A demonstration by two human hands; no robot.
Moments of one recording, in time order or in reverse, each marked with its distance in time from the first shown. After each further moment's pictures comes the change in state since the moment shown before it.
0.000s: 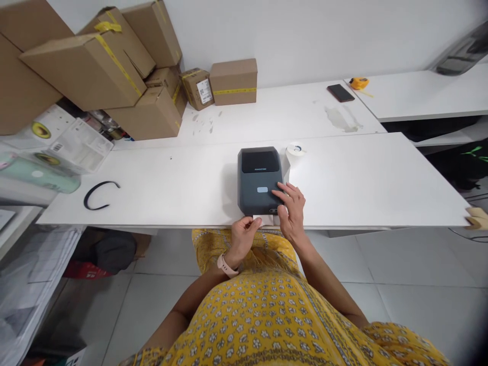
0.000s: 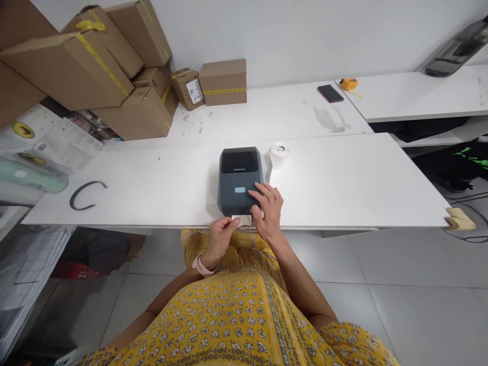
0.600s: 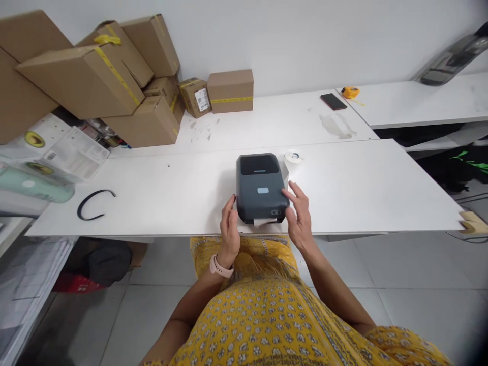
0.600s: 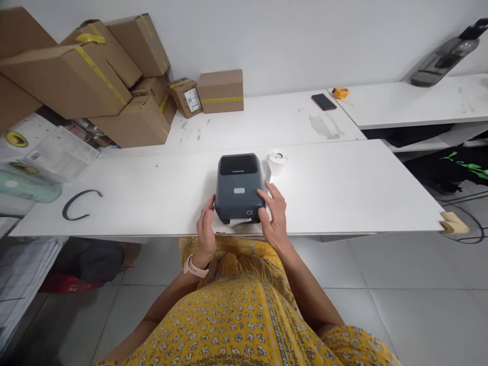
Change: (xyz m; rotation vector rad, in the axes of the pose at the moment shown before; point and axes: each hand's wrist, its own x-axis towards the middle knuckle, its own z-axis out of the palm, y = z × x) left_hand 0.029 0.017 -0.024 0.103 0.205 0.363; right_hand 0.010 0.003 -0.013 0.064 -0.032 0.097
